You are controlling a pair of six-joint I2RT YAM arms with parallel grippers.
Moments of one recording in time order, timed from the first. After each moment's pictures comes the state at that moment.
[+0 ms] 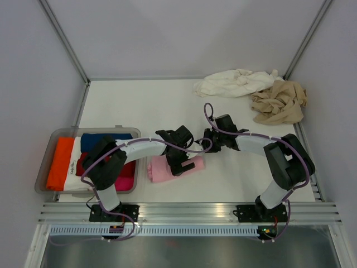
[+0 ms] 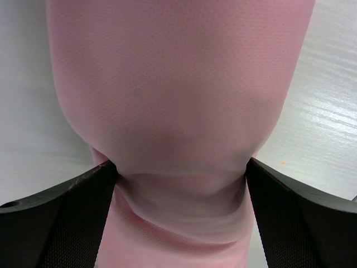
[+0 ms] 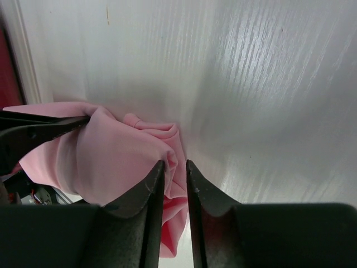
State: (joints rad) left arm -0.86 1.76 1.11 -0.62 0.13 0.39; right arm 0.46 1.67 0.82 -0.08 -0.42 0.56
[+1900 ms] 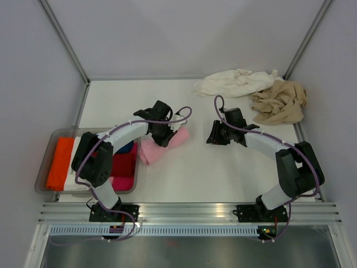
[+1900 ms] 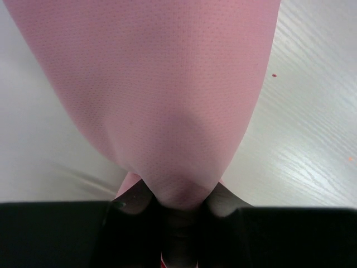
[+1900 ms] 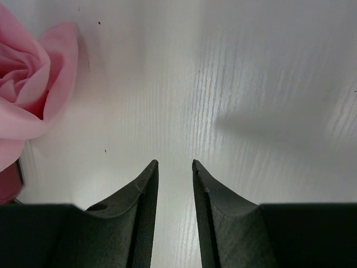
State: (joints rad) left arm -0.56 1.73 1.21 -0.68 0.19 0.42; right arm 0.37 1.56 0.87 -0.20 -0.29 0.50
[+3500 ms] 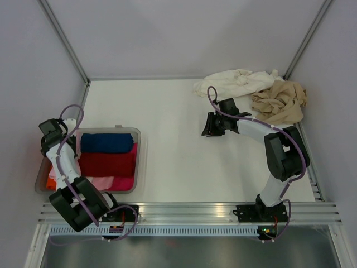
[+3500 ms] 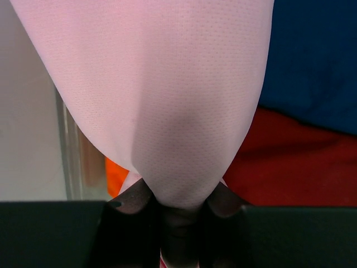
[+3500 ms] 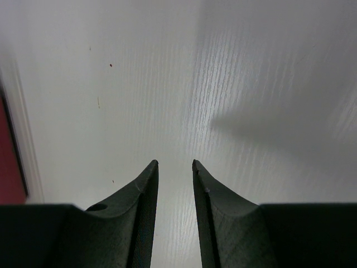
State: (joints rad) left arm 0.64 1.20 0.92 -0.69 -0.06 0.55; right arm 0.36 1.77 1.10 -0.26 -0.33 0.45
